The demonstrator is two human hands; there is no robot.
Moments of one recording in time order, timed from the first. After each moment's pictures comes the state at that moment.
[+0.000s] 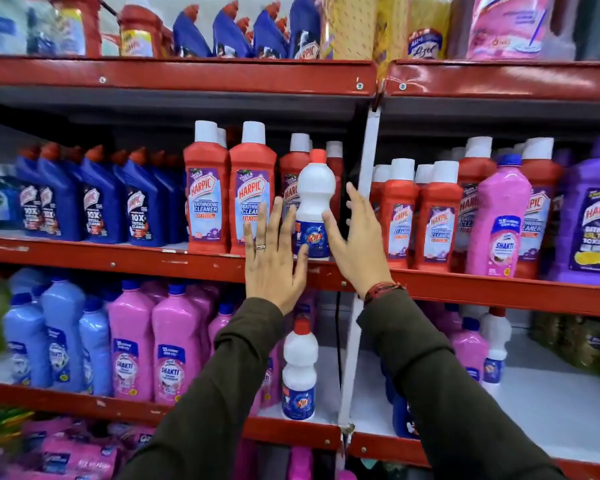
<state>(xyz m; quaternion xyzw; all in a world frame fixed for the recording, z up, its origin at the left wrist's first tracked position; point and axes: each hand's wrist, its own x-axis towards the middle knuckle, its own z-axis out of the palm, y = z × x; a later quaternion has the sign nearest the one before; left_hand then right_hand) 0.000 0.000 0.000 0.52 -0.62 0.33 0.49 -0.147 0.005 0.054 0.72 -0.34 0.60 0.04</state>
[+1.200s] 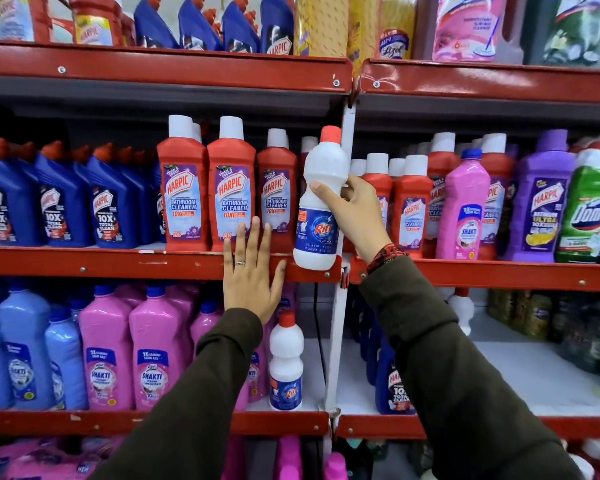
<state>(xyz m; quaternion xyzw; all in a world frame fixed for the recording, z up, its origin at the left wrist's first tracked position) 0.022 -0.025 -0.039 0.55 -0.63 0.34 0.42 -0.156 0.024 0.095 0.64 -0.35 0.65 -0.20</state>
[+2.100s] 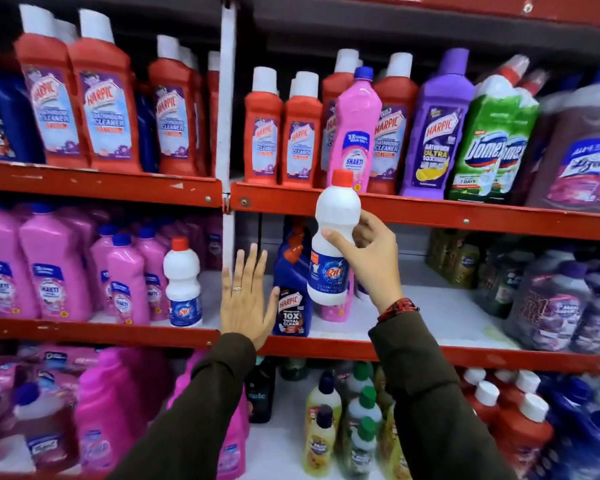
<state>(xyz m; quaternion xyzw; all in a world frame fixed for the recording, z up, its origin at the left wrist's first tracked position) -0.197 0.027 -0.190 0.60 -0.67 0.22 0.37 -0.402 0.065 -0.059 0.61 -0.40 0.64 -0.23</state>
